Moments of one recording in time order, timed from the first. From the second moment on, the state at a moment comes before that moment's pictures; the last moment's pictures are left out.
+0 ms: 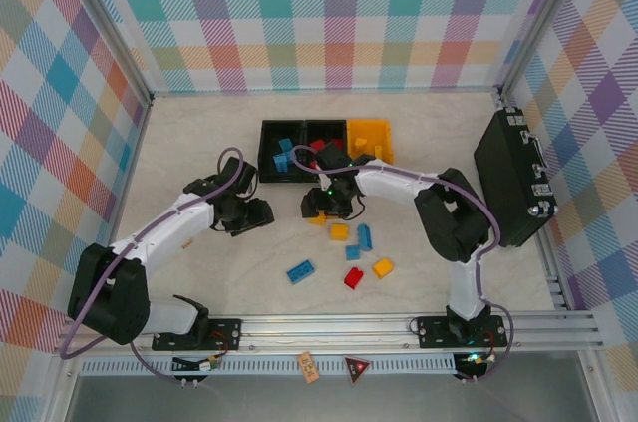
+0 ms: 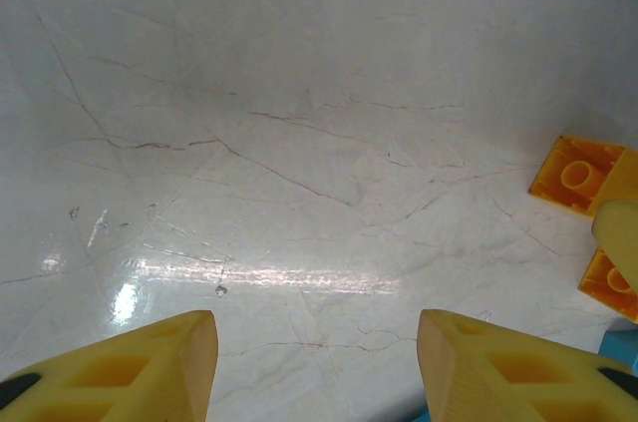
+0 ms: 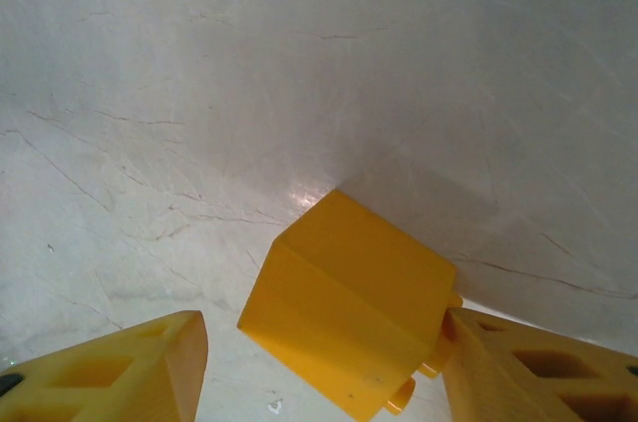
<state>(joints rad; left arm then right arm) -0.41 1.34 0.88 -0.77 0.10 -0.69 0.74 1.99 1.40 -0.63 -0.34 0.58</state>
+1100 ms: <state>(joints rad) -0.46 1.33 0.83 -0.63 0.22 -0.74 0.76 1.92 1.52 -0.78 -0.13 0.54</state>
